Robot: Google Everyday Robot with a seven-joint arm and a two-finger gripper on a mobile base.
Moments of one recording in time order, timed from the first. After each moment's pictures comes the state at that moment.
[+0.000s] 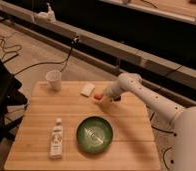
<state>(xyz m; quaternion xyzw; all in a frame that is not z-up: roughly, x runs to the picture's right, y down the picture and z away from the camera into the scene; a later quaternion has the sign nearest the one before) 0.042 0.062 0.938 -0.24 -0.25 0.16 0.93</state>
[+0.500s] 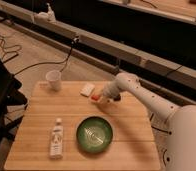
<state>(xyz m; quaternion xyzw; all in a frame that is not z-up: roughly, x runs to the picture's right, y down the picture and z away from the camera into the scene) 0.039 0.062 0.938 -0.24 -0.25 0.16 0.92</state>
